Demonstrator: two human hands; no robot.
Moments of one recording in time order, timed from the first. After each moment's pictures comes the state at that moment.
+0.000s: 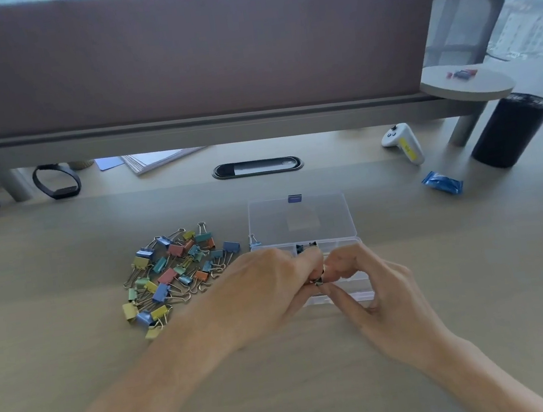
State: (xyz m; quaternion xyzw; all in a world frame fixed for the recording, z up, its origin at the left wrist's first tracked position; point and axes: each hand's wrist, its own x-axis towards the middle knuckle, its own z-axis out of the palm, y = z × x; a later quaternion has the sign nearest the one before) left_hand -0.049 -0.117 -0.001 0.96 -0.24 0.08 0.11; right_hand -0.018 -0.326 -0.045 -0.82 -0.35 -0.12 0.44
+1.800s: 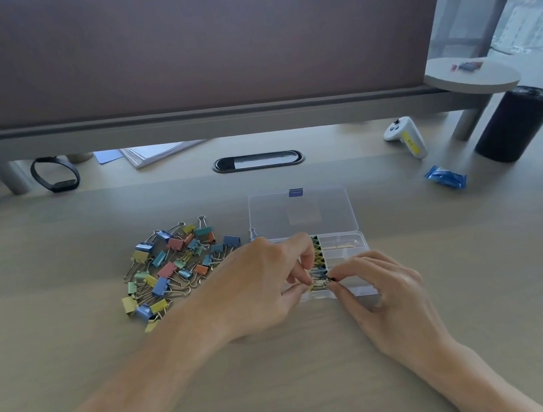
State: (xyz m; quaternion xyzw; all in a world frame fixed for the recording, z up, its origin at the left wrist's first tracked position) left_hand -0.049 -0.114 0.000 0.96 -0.15 0.02 0.21; right_hand -0.015 -0.331 -0.069 -0.84 -0.33 -0.20 0.39
